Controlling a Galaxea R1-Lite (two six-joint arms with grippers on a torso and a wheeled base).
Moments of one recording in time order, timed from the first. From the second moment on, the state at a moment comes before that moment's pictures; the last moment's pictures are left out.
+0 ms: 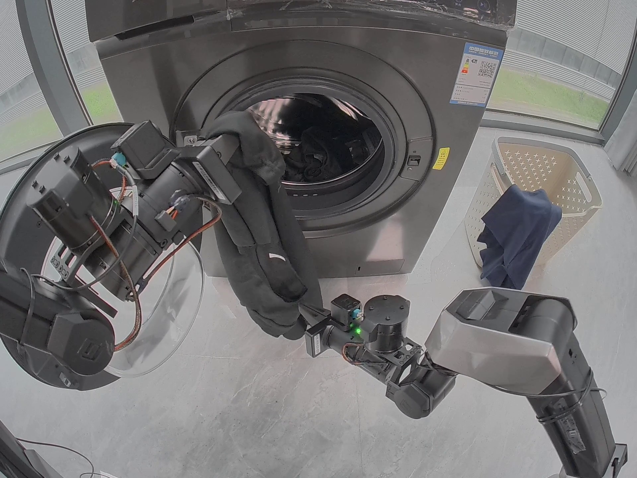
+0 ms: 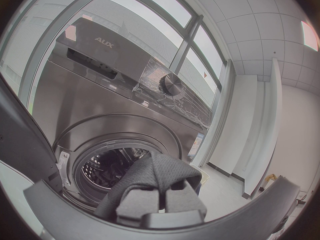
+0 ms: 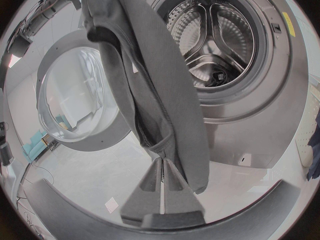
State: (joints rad) left arm -0.51 1.71 -0.77 -1.38 -0.10 -0.22; right arm 0.71 2.58 -1.15 -1.38 0.02 0.03
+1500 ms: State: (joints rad) left arm -0.51 1.70 -0.77 -1.38 -0.10 -0.22; right arm 0.74 2.63 -1.29 -1.31 -0.01 0.03
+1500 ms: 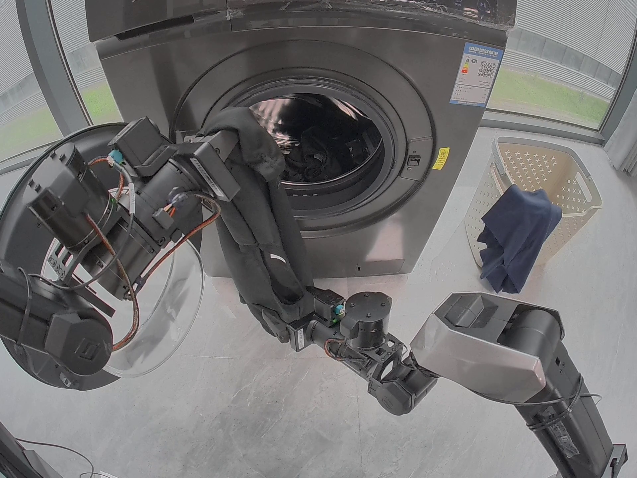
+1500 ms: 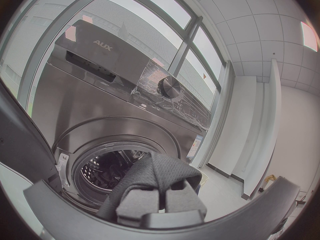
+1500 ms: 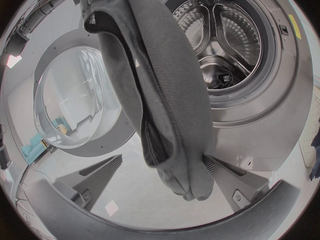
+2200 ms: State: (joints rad) left arm -0.50 1.71 -0.77 -1.39 -0.10 -0.23; right arm 0.72 2.41 -0.96 -1.38 -0.01 0.03
